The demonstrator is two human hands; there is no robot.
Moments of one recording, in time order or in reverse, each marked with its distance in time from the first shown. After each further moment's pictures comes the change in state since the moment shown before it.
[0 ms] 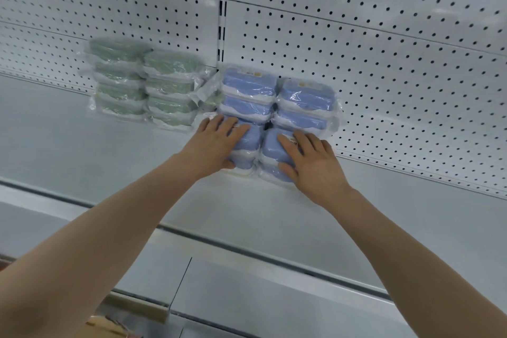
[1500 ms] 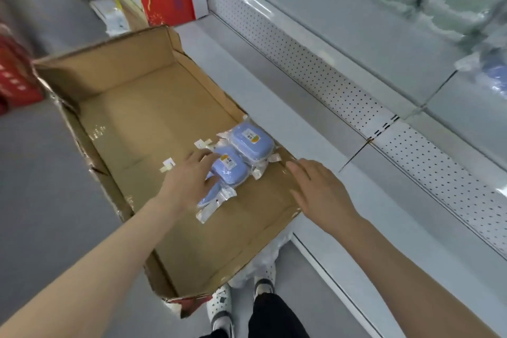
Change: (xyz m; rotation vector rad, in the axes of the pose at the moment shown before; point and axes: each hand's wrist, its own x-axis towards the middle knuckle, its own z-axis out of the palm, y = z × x) left_hand -0.593 -0.009 -0.017 -0.357 -0.245 -0.977; right_hand -0.140 -0.430 -0.002 0.476 -0.333 -0.560
